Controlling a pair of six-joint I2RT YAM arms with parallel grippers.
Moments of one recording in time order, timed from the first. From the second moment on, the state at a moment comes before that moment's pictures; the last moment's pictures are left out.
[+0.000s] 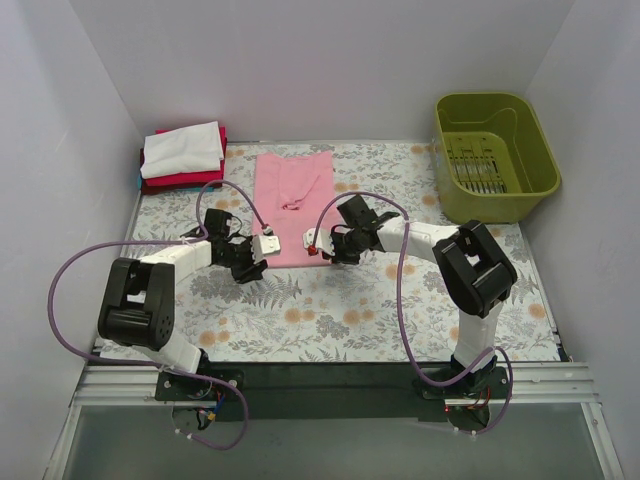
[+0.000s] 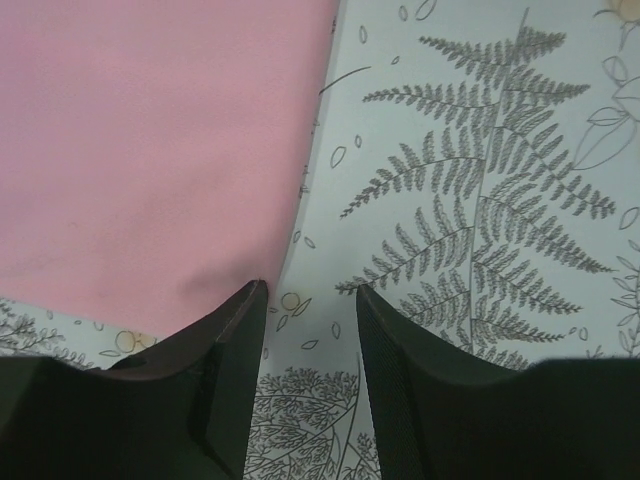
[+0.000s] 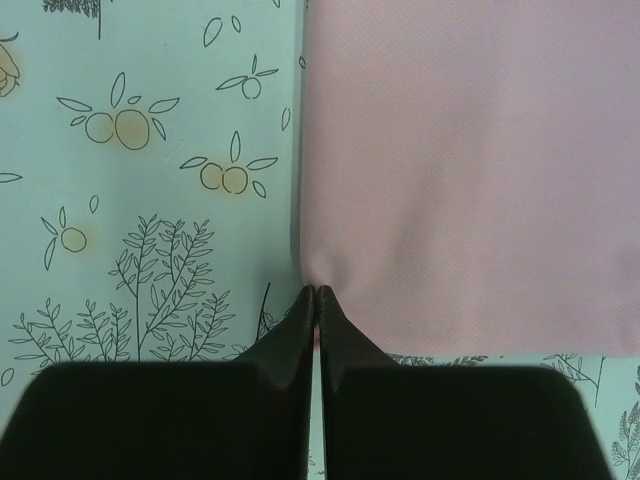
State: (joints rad) left arm -0.17 1.57 0.78 -0.39 0.62 1.06; right arm 0.68 1.89 1.18 -0.34 -0.46 -0.98
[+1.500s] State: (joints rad) left arm -0.17 1.72 0.99 -0.53 0.64 1.13; right arm 0.61 1.91 1.28 -0.50 -0.52 -0.97
